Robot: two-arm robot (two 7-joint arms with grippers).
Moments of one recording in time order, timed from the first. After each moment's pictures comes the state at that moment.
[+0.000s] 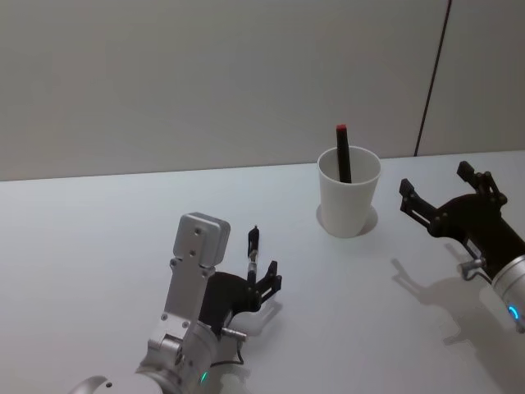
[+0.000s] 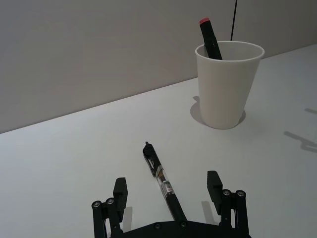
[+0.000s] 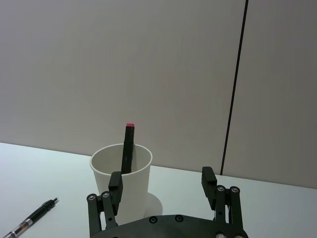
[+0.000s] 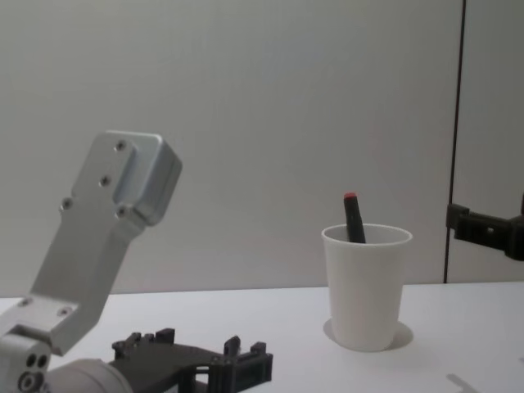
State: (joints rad) left arm -0.01 0.37 0.52 -1.78 -0.36 0.25 0.24; right arm -0.01 0.34 -0.23 -1.77 0.29 0.03 0.07
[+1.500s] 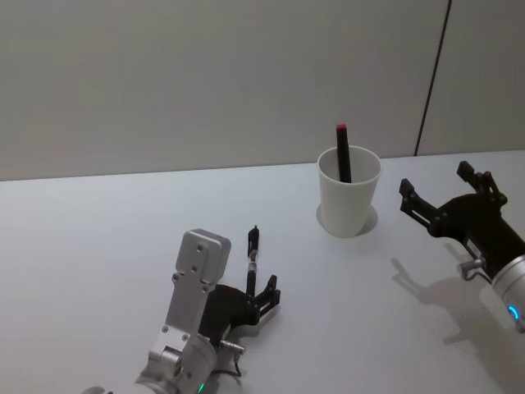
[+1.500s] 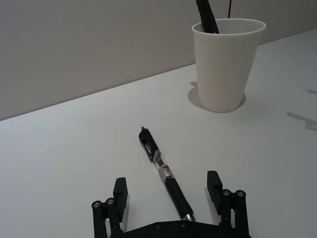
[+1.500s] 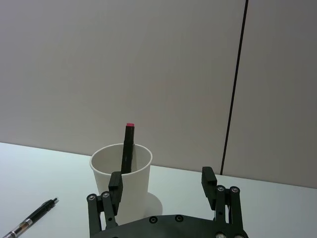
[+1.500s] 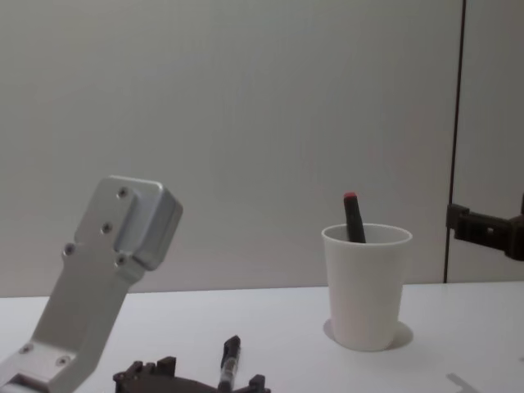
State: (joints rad) left arm 0.00 0.35 0.49 -1.70 -0.31 0.20 0.16; right arm -0.01 0.34 -0.23 -1.77 0.29 0.03 0.07
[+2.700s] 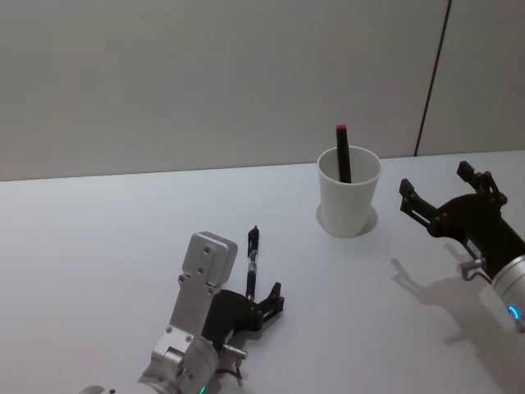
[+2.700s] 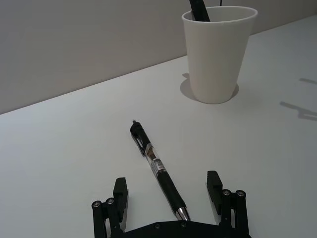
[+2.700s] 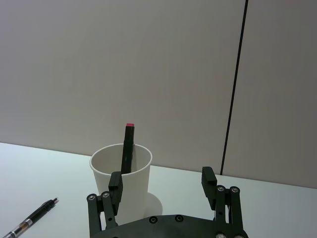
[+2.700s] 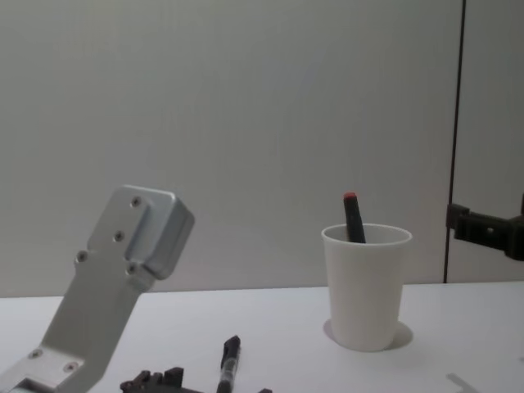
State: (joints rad) left arm 0.01 0.34 0.48 -1.70 -0.28 0.24 0.12; right arm -0.01 0.34 -0.23 -1.77 0.29 0.03 0.07
